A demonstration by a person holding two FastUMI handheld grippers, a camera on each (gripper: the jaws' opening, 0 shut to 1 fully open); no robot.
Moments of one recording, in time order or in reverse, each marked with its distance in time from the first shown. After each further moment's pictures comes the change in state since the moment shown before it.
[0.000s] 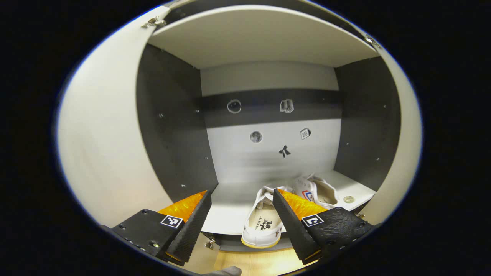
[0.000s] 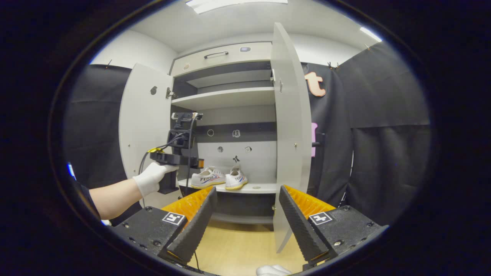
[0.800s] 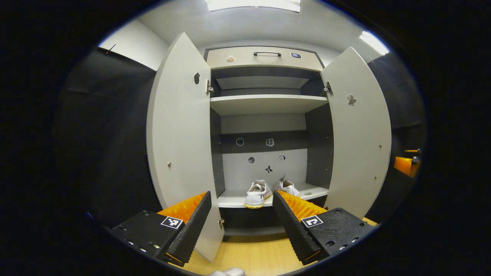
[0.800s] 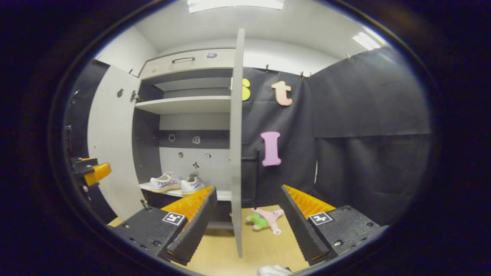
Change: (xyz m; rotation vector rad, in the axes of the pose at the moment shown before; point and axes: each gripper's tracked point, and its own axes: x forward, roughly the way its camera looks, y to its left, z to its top) left arm -0.244 0.018 -0.018 -0.027 -0.231 0.007; right arm -0.010 -0.120 0.023 -0.021 -0.040 -0.283
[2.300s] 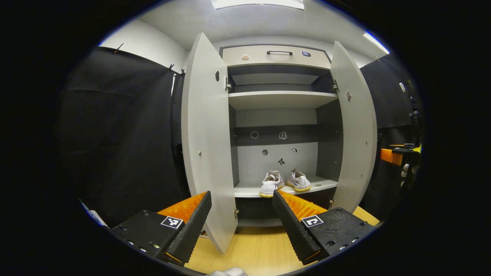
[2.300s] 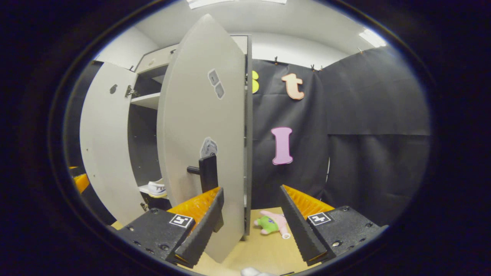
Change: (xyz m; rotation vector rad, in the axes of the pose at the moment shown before) left arm -0.030 0.037 -0.011 -0.027 0.046 0.080; right arm 0.068 0.074 0.003 -0.001 0.051 0.135
